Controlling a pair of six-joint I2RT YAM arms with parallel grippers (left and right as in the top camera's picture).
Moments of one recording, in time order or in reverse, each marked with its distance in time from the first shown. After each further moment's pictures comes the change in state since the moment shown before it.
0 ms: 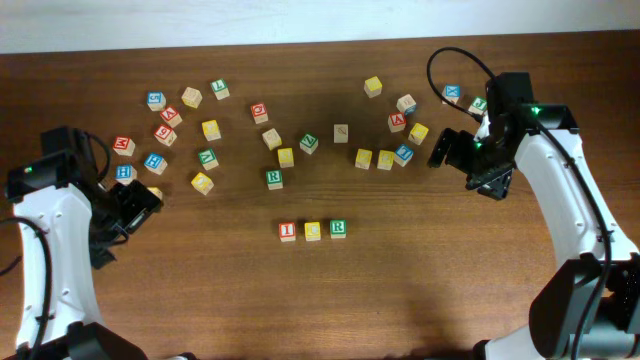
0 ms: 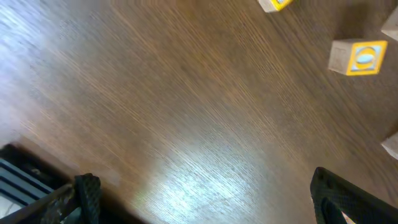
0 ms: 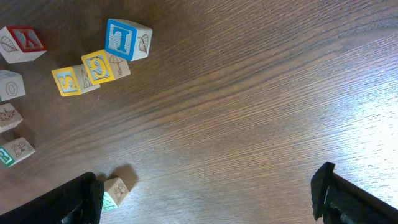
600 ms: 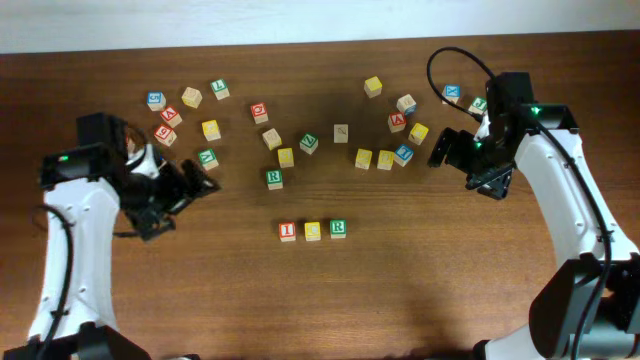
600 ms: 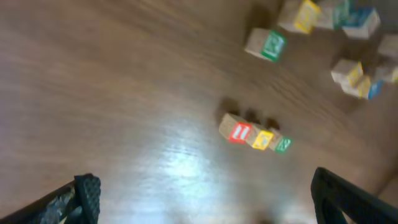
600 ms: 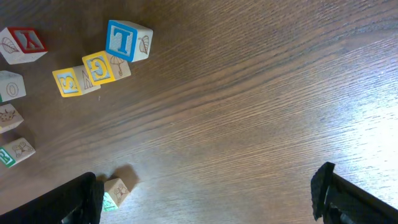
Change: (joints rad) left arm -0.146 0.000 0.000 0.069 0.405 0.170; right arm 0.000 0.000 0.000 0.003 0.000 0.000
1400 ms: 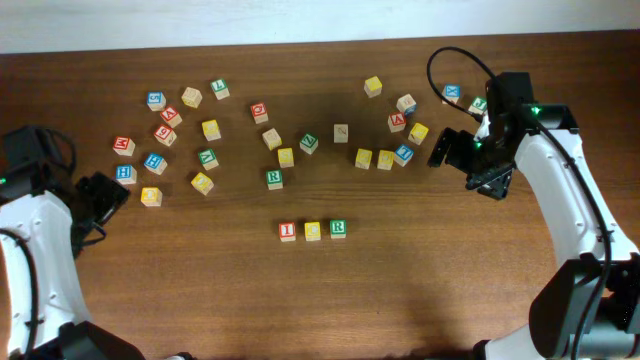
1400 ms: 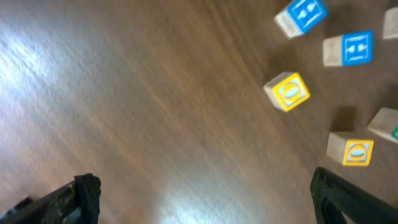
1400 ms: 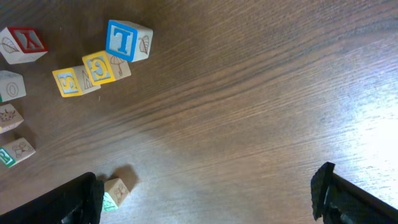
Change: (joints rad) left arm 0.254 0.000 0.000 0.104 -0.492 -0.143; right arm 0.000 0.000 0.000 0.000 0.000 0.000
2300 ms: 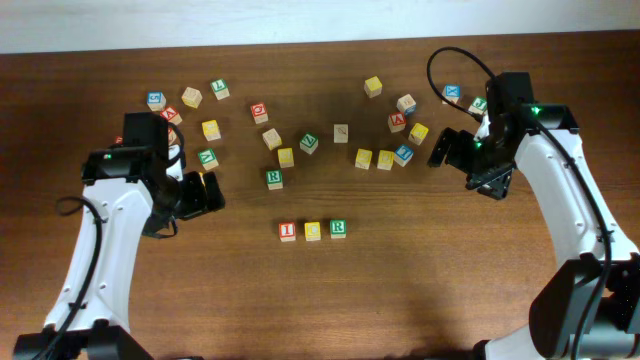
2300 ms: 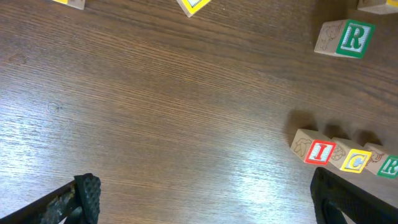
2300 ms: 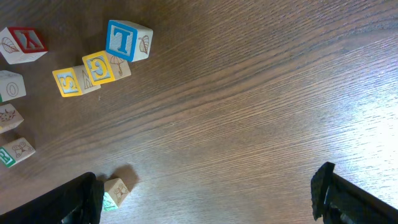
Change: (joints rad) left arm -0.412 0.000 -0.066 -0.009 0.177 0.227; right arm 0.000 0.000 0.000 0.000 0.000 0.000
